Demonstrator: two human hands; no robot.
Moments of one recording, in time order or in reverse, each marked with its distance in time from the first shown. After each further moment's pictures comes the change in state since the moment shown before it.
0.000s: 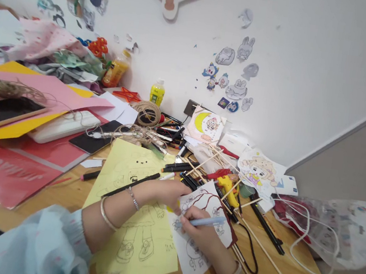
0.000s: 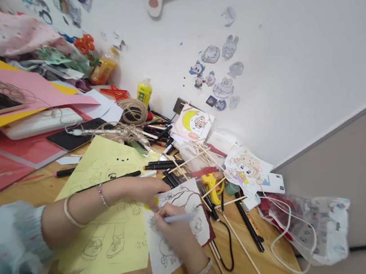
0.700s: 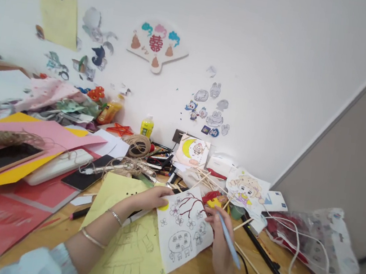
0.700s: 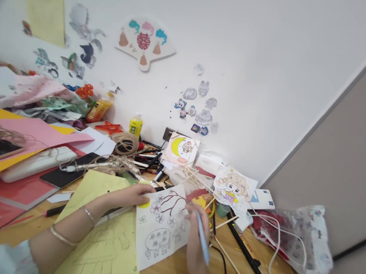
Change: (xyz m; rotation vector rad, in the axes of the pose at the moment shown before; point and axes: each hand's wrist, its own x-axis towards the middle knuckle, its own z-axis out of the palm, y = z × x) left_hand -0.012 -0.037 -0.028 -0.422 0.324 -0.048; right_hand 0.012 0.011 -0.038 0.323 0.822 -0.009
